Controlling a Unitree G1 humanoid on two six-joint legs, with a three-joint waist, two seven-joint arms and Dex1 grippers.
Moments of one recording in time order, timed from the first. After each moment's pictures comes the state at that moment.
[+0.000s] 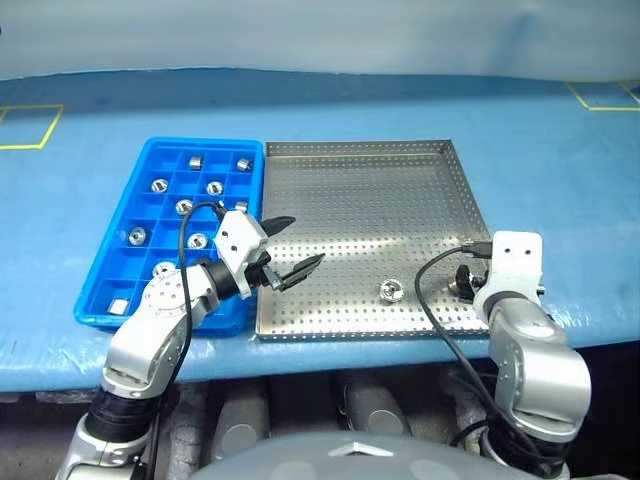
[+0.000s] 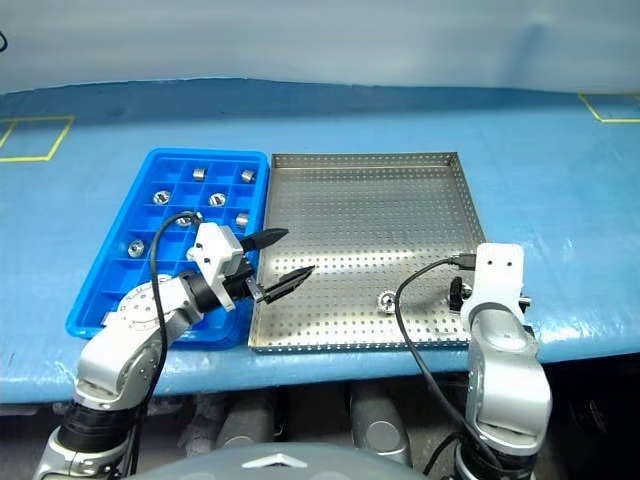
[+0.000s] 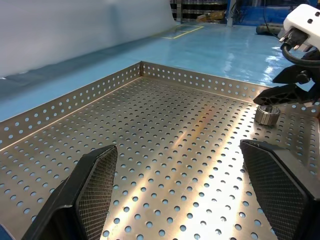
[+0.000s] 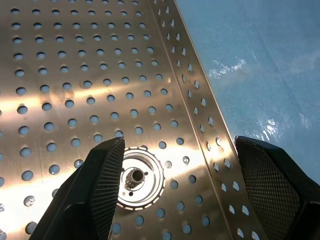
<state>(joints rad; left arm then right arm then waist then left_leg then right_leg) -0.09 0.43 -0.13 -0.51 -0.37 0.49 -0.65 -0.01 -0.11 -0.18 -0.85 -0.19 1.45 0.02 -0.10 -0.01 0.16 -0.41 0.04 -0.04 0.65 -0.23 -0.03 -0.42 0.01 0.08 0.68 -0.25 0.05</state>
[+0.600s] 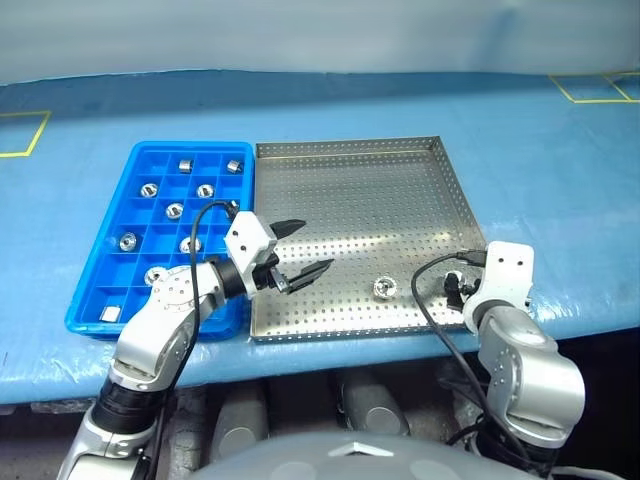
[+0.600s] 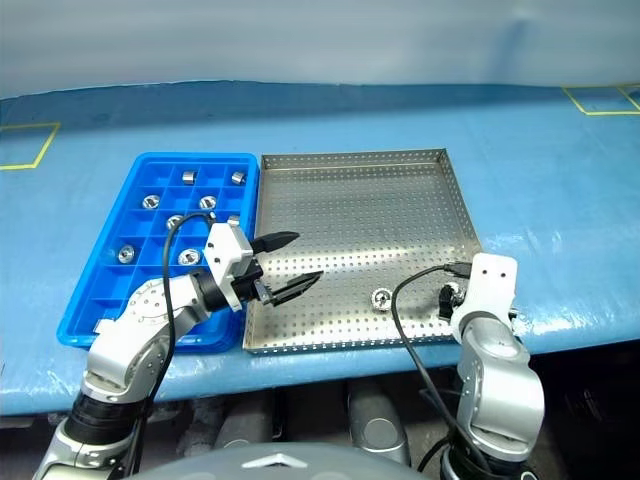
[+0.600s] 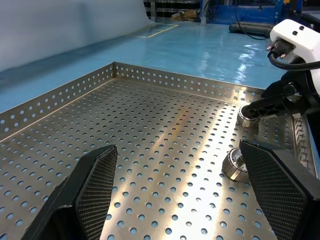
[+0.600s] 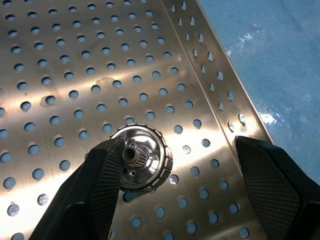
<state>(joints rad) -0.12 0.43 -0.17 -0.47 -0.37 0.49 -0.68 0.00 -0.02 -0.23 -0.81 -0.14 1.41 0.02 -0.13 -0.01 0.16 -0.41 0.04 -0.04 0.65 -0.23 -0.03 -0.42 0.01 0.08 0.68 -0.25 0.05</state>
